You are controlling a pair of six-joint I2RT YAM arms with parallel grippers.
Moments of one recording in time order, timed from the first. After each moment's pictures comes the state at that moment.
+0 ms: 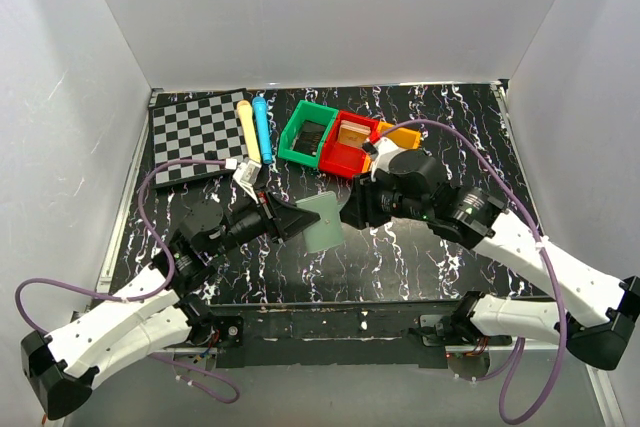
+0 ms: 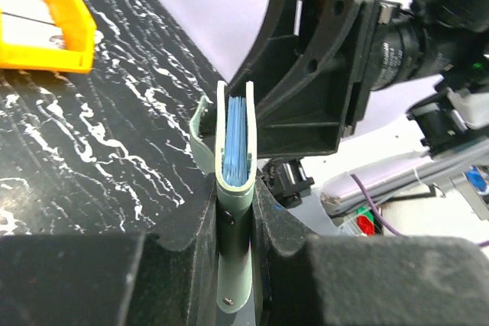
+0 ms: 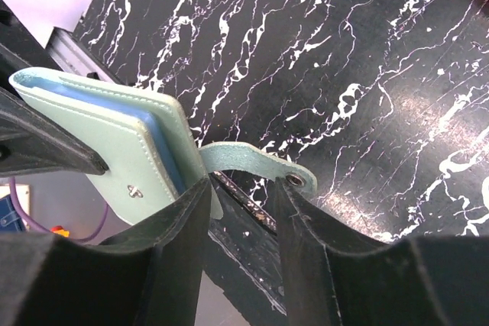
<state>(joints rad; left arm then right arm) -0.81 0.71 0.61 0.10 0.24 -0.76 0.94 1.08 1.15 -0.65 -0.10 0.53</state>
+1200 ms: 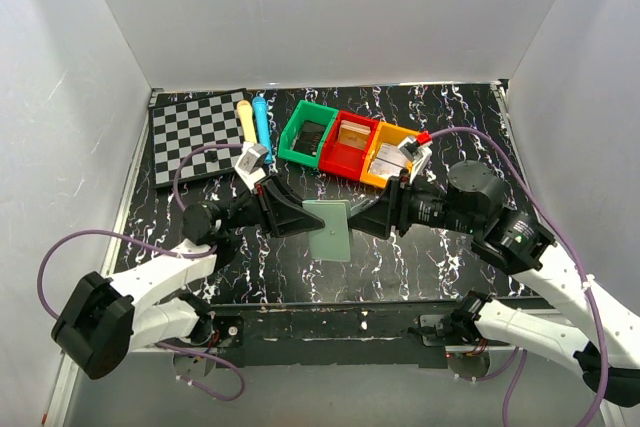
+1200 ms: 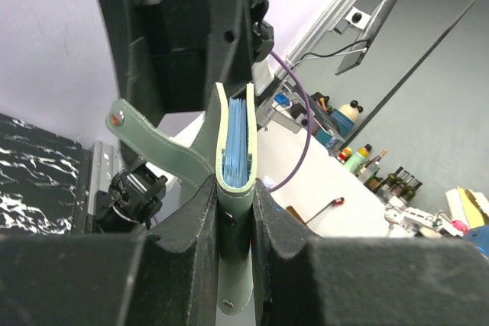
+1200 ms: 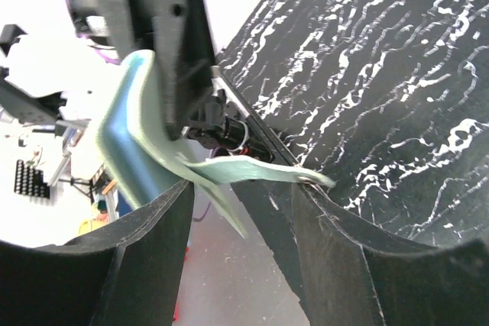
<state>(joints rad) -0.65 1.10 0.49 1.36 0.85 -1.30 0.86 0.82 1.05 -0.48 -0.36 0.68</state>
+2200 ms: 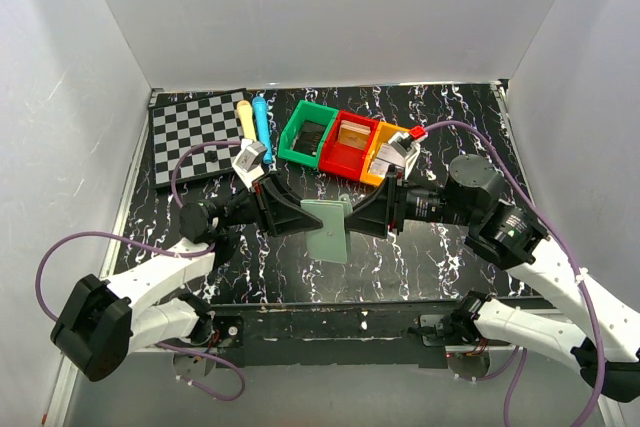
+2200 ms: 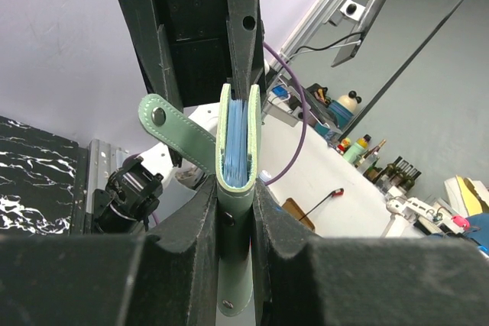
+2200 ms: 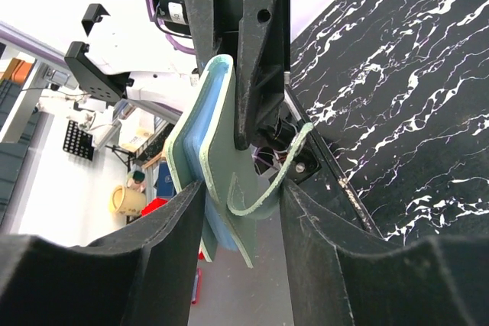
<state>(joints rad) -0.64 1.10 0.52 1.35 0.89 -1.32 0.87 0.86 1.06 -0.32 -0.54 0.71</state>
